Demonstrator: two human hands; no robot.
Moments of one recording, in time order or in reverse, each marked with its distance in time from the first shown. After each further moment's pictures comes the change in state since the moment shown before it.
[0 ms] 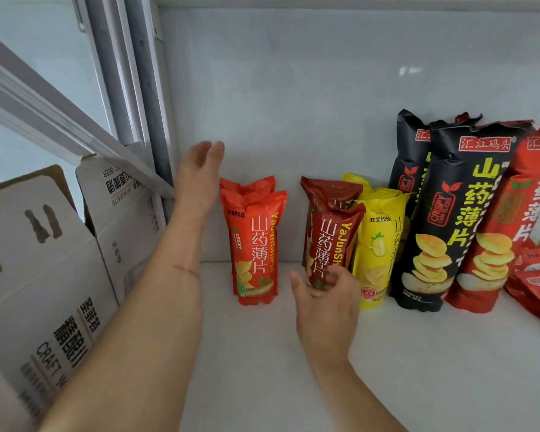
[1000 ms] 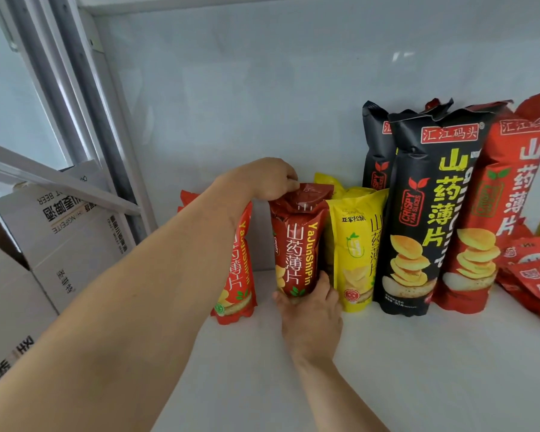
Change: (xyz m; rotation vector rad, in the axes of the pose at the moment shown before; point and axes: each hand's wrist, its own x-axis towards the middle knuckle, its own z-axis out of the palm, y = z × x) left_hand 0.015 0.049 0.142 1.128 -0.945 0.333; right_hand 0.032 0.039 0.013 -0.196 -0.221 0.140
